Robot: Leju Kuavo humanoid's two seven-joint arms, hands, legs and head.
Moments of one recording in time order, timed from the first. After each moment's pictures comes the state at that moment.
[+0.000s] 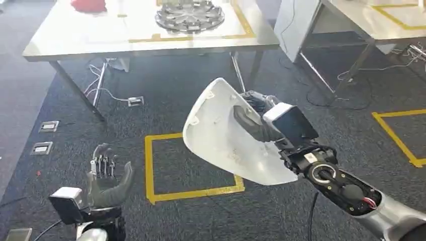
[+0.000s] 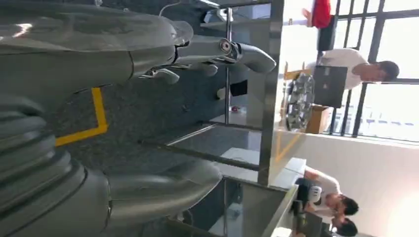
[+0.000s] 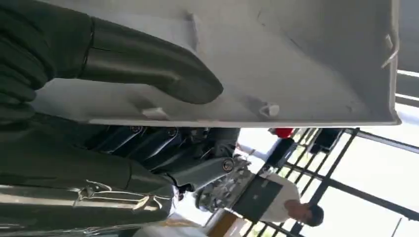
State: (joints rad) left arm -0.13 0.07 -0.72 -1.49 0.42 0.51 -0.51; right arm -0.33 -0.36 0.65 -1.88 -0.04 -0.30 -0.02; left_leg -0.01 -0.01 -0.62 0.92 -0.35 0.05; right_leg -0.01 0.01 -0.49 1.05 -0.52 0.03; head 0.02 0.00
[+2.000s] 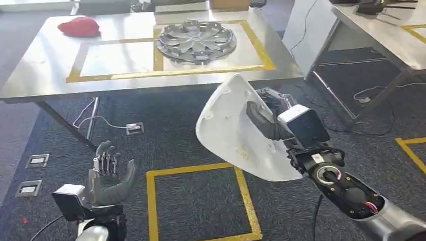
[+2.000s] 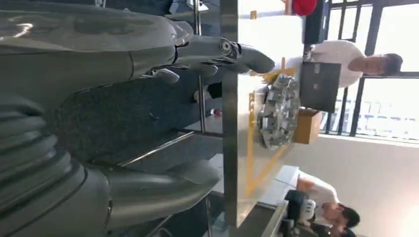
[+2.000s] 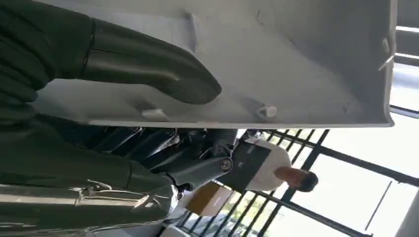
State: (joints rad) left arm -0.15 0.06 -0.72 -1.48 0.41 0.49 -0.50; right arm -0.25 -0.32 0.53 -1.90 0.04 -0.29 -0.06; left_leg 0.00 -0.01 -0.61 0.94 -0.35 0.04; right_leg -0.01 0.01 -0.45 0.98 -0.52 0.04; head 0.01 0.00
